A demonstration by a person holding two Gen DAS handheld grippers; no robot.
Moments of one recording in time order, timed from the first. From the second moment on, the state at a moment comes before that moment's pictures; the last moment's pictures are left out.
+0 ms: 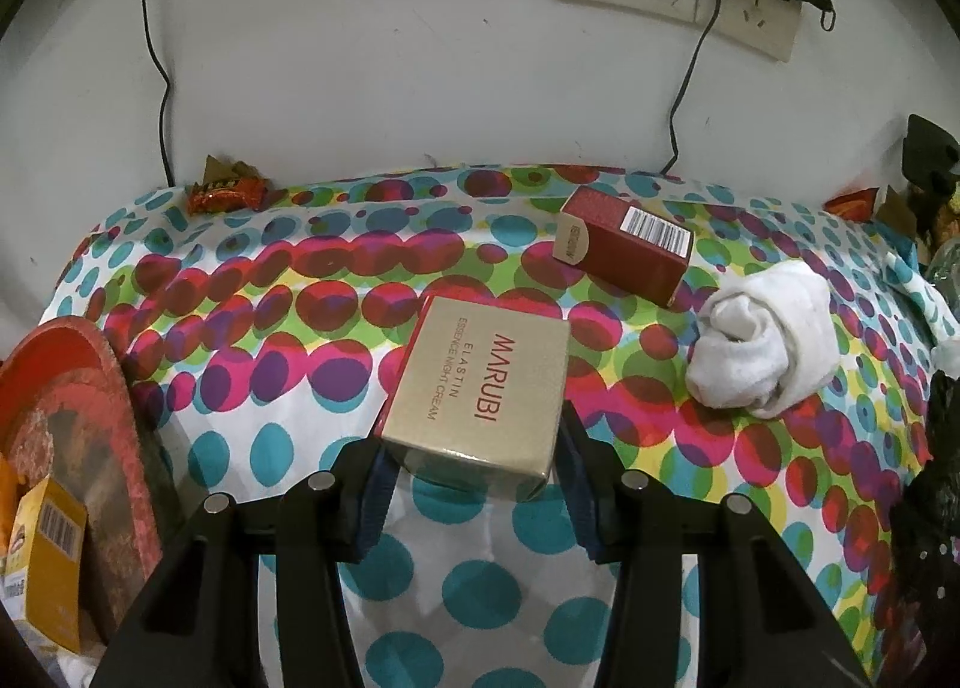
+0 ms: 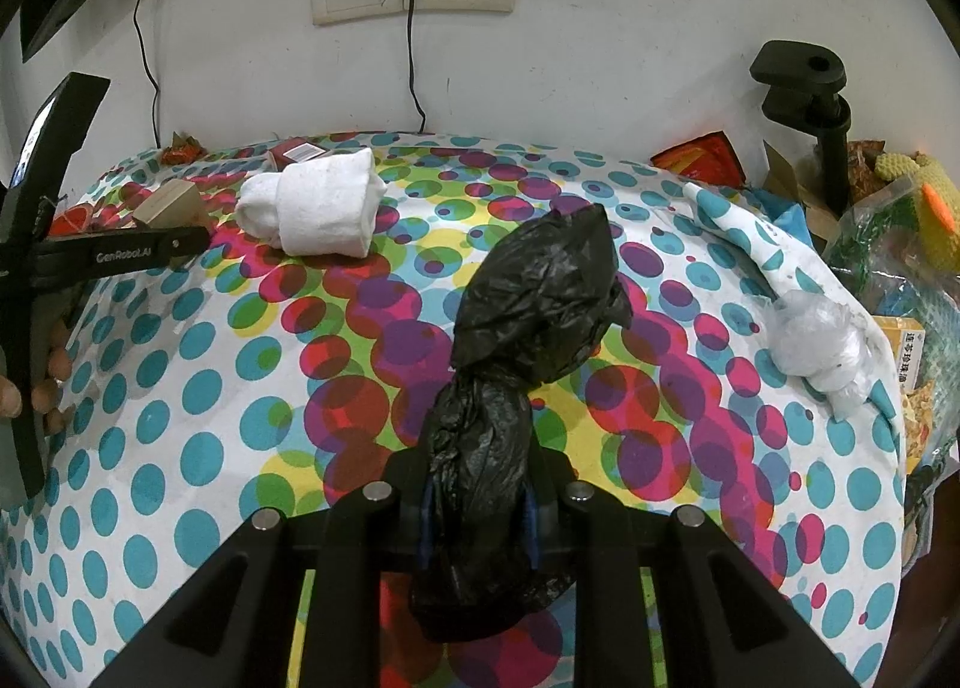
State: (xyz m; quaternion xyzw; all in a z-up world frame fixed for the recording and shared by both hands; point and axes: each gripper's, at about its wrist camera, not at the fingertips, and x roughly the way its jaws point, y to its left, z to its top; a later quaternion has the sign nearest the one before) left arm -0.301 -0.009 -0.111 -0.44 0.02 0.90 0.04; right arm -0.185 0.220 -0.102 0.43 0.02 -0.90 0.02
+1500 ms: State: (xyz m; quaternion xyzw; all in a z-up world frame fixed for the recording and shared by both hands) left arm -0.232 -0.002 -0.080 -0.44 0.03 0.90 0.06; right arm -0.189 0.218 -0.104 0.43 0.03 -0.90 0.02
